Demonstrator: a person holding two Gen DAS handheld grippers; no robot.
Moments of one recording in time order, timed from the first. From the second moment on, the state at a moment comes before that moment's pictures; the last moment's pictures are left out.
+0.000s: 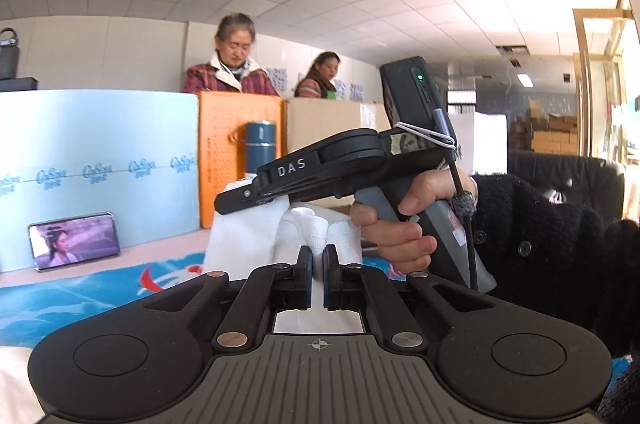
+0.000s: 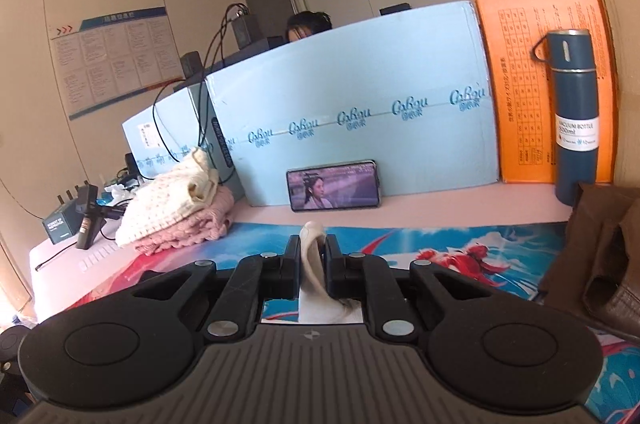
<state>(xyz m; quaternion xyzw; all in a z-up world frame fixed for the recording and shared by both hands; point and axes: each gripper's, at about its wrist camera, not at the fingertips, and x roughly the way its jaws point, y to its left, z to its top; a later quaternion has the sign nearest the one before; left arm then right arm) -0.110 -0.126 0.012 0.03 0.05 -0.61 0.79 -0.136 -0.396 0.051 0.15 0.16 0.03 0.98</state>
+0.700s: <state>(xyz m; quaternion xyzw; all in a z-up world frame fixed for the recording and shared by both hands) -0.068 0.078 -0.047 -0.12 0.13 -0.36 0.92 0.089 -0.133 0.016 0.04 0.34 0.08 0.93</state>
